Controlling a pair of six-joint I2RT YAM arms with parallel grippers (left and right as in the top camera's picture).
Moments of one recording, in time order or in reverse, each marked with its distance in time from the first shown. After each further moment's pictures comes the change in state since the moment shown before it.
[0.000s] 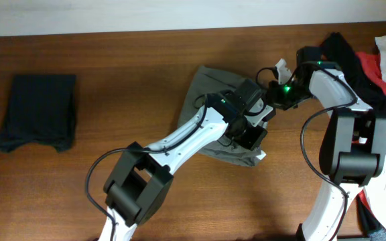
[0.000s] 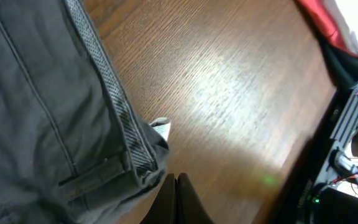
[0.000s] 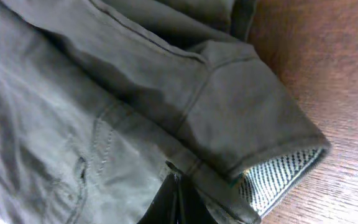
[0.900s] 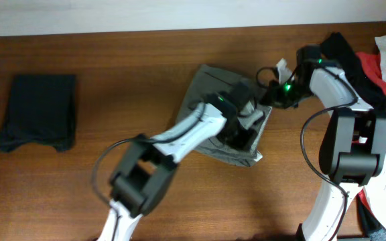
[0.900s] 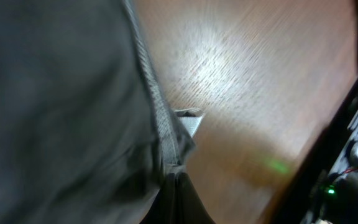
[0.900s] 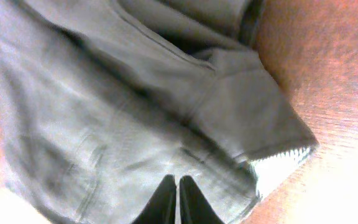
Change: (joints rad) left arm 0.058 0.021 0.007 -0.091 0.011 0.003; right arm 0.000 0.004 0.113 -0.151 -0.003 0.024
